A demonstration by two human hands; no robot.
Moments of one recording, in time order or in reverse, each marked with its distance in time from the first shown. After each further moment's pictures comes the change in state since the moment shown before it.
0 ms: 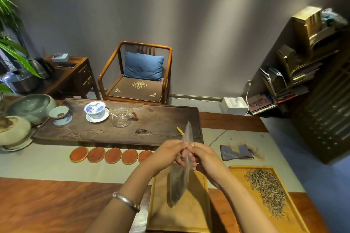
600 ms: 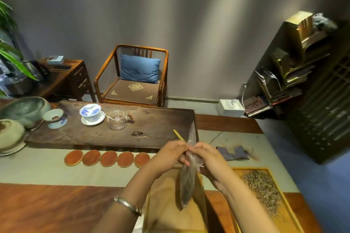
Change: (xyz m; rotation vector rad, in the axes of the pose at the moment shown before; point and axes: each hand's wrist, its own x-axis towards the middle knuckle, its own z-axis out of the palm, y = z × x) left_hand 0.003 0.012 0.017 0.007 0.005 0.006; right_hand -0.013 -0.014 -0.011 0.058 0.200 0.088
